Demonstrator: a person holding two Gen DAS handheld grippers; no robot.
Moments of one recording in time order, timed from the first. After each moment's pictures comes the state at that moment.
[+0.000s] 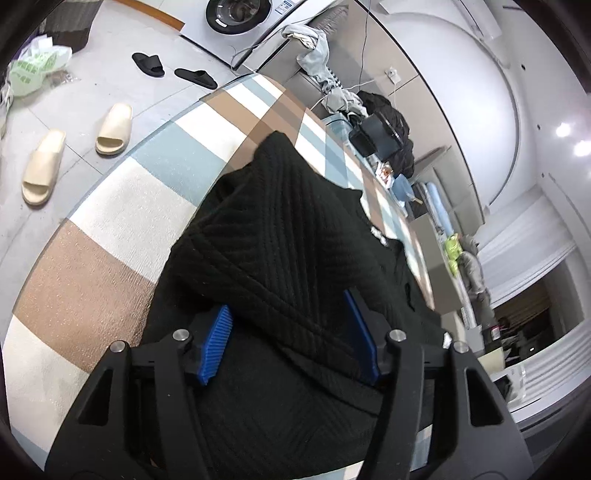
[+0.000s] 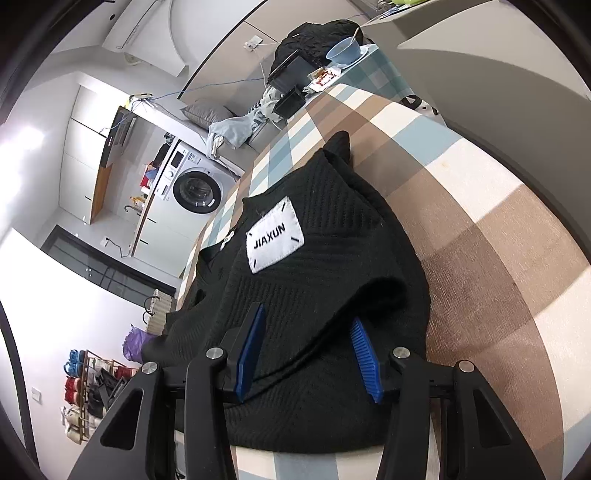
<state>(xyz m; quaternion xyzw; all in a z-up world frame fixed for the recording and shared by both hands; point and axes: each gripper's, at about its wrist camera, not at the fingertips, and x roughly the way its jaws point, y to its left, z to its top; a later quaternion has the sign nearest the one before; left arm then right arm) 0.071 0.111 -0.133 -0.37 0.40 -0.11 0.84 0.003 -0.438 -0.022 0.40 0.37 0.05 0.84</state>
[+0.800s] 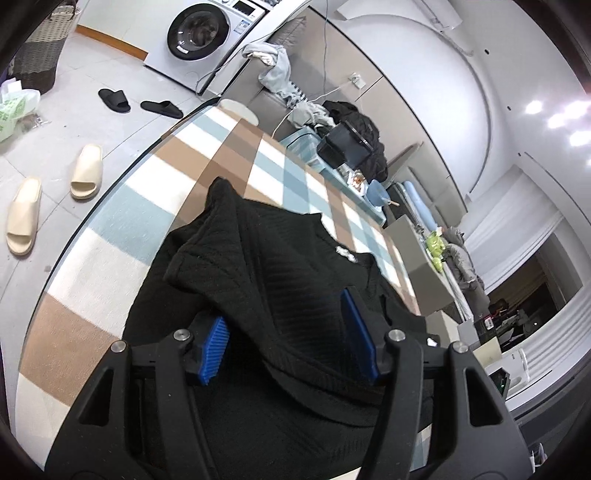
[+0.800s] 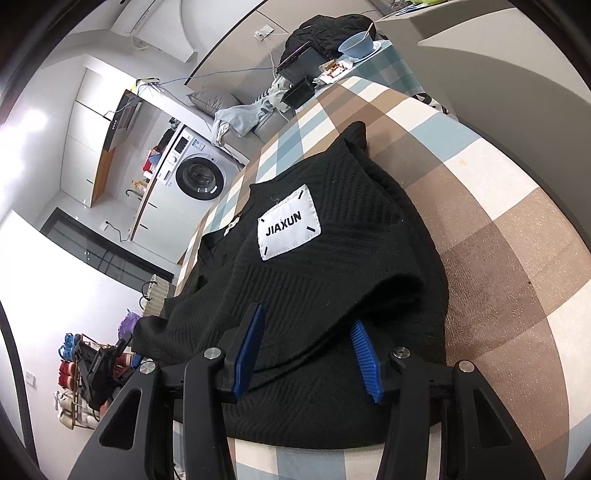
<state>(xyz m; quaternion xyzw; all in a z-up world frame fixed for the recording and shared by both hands) 0.080 0.099 -0.089 -0.32 0.35 -0.14 0.87 0.000 -0.423 -0.019 0.37 0.39 0.07 0.84</state>
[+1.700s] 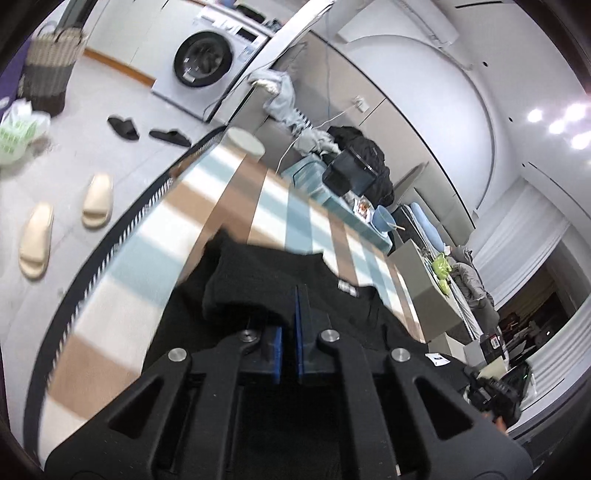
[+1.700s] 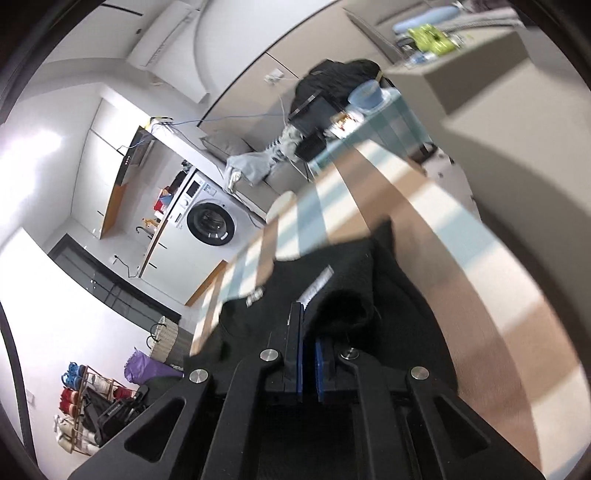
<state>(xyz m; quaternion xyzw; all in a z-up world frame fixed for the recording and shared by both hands) 0.089 0.112 -0.048 -0.30 0.30 -0.11 0.90 0.045 -0.448 0.055 0.37 0.29 0.04 0.88</state>
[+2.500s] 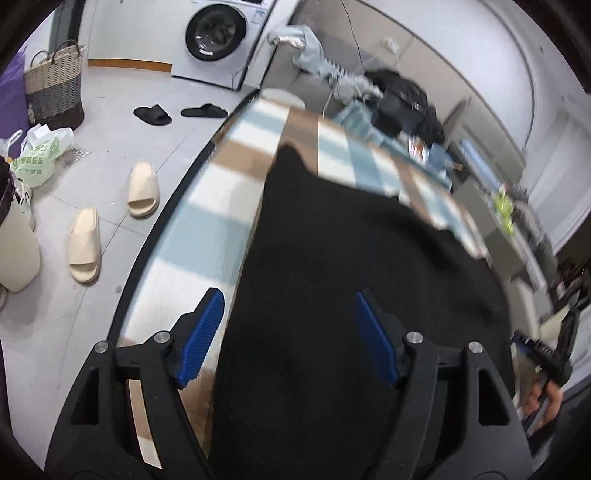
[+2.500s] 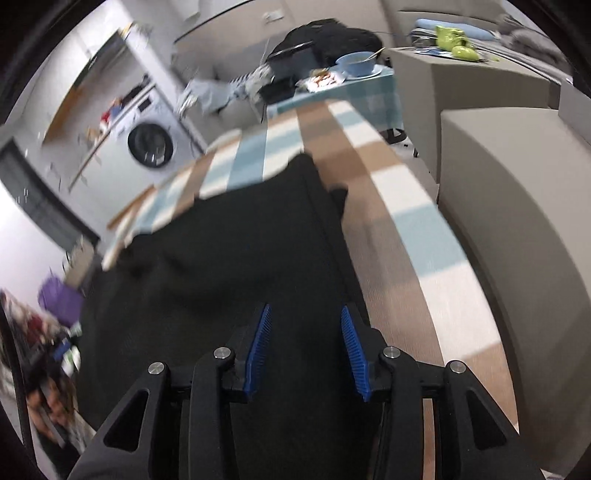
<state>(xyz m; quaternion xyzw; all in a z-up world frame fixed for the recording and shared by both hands) 0.100 0.112 -0.103 -0.18 0.43 -0.05 0.88 0.074 -0.437 0.003 0.20 0.44 -0.02 0.87</state>
